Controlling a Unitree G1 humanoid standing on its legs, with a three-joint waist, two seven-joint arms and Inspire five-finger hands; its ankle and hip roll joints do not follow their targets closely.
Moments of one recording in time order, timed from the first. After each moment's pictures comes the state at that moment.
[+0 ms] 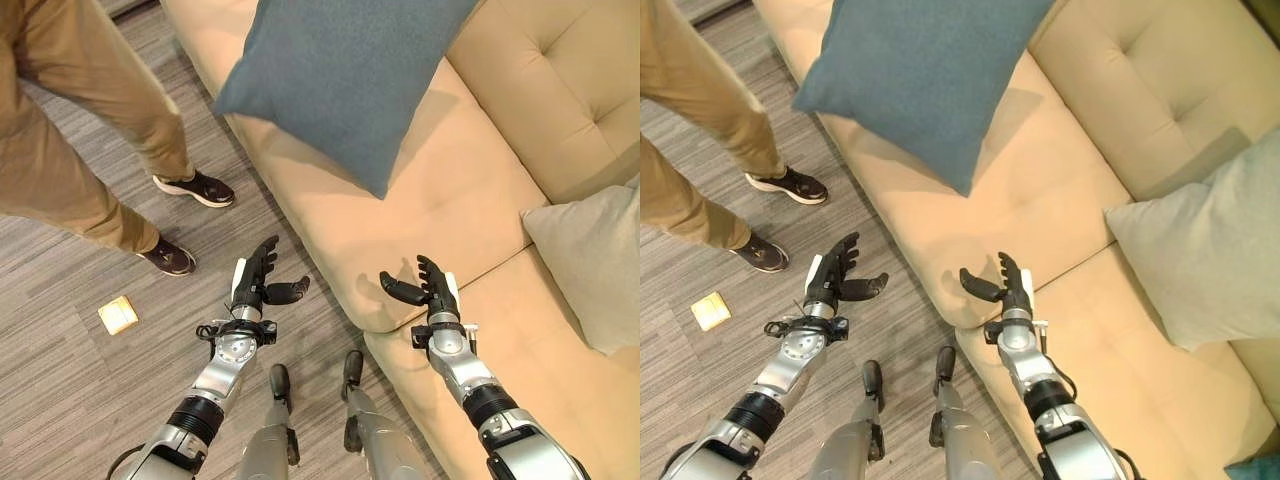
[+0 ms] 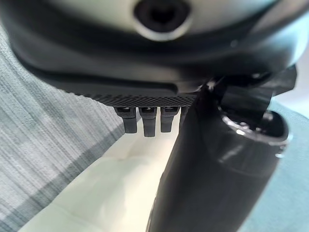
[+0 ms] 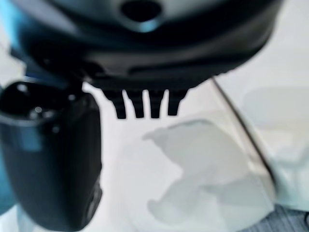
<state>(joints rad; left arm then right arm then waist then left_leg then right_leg) -0.32 0.32 -0.34 0.46 -0.31 -0.14 0.29 -0.43 -0.29 0.26 0.73 0.20 -0.04 -0.37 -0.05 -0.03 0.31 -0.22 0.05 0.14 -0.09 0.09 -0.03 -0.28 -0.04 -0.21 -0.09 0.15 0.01</state>
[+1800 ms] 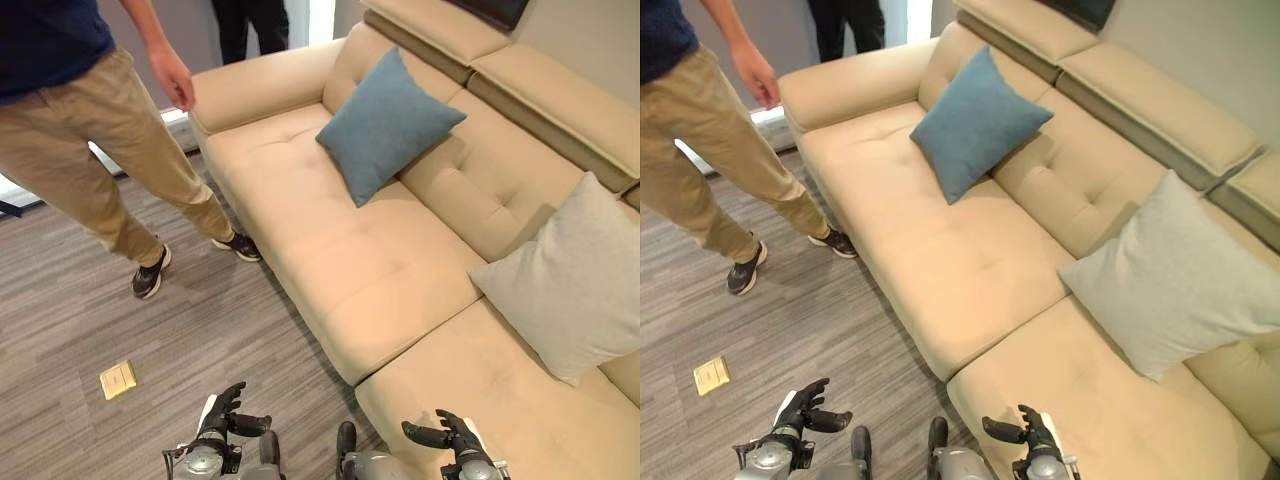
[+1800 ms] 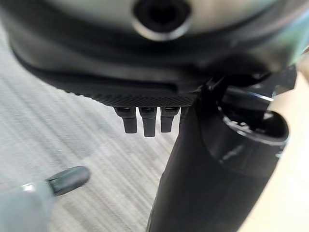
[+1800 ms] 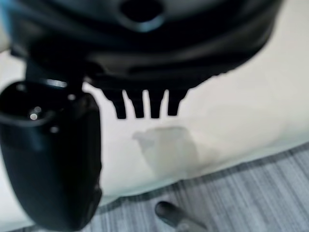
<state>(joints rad) 0.07 0.29 -0.21 0.76 -0.15 -0.03 0.16 -0.02 -0.26 0.19 0.98 0.02 0.00 -0.21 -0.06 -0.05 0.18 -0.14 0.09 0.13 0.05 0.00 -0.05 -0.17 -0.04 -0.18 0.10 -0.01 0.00</state>
